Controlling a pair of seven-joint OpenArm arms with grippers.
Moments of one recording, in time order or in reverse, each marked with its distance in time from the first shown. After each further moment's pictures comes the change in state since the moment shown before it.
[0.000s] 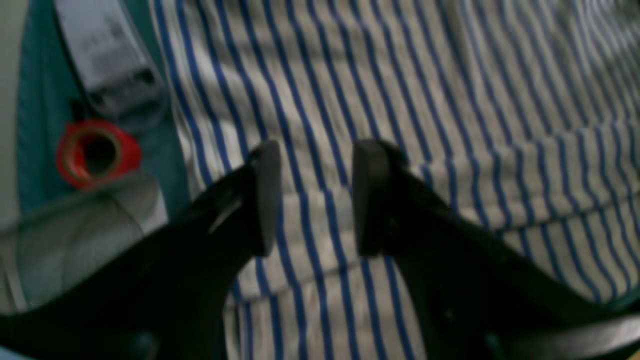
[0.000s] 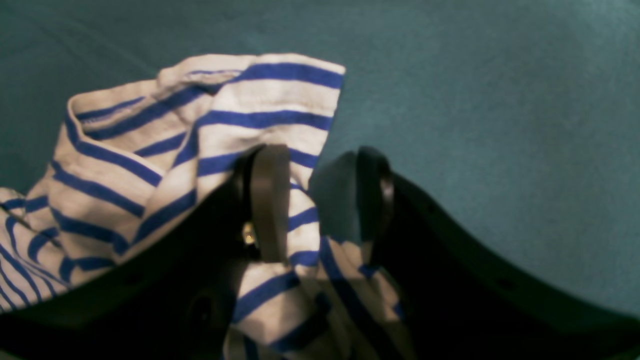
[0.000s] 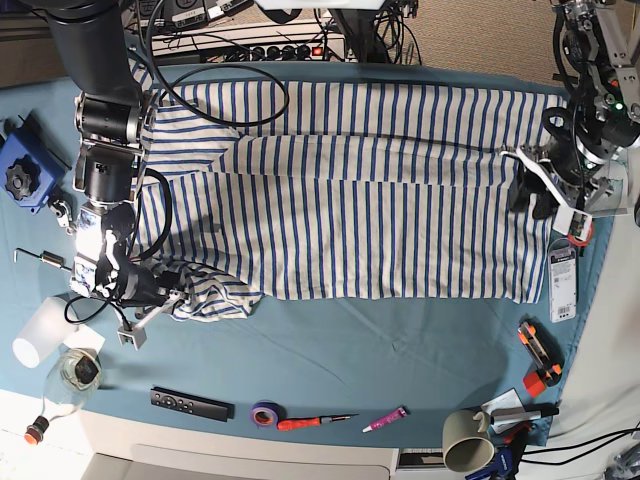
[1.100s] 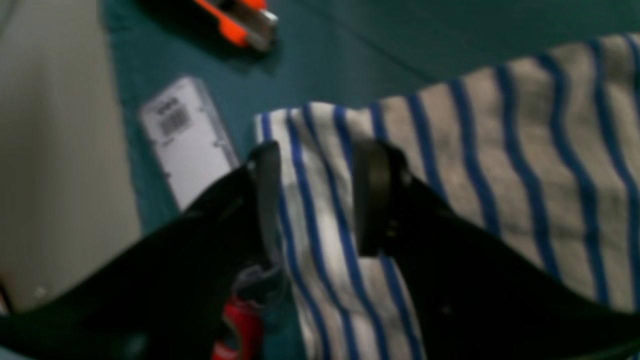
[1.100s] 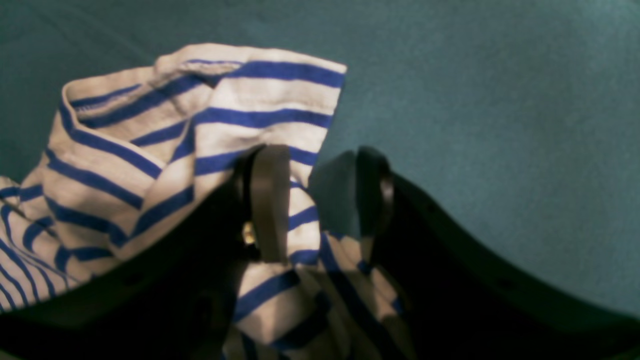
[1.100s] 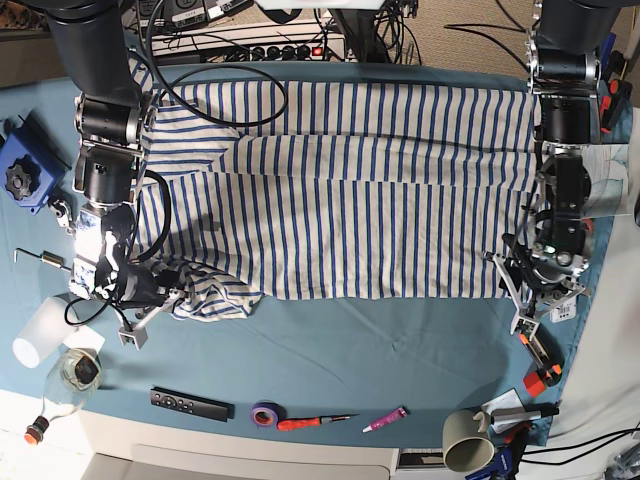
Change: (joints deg) left arm -33.3 0.0 23.0 -39.7 36.5 10.3 -8.2; right arm 0.2 0.0 0.0 0.1 -0.8 0.0 -1.9
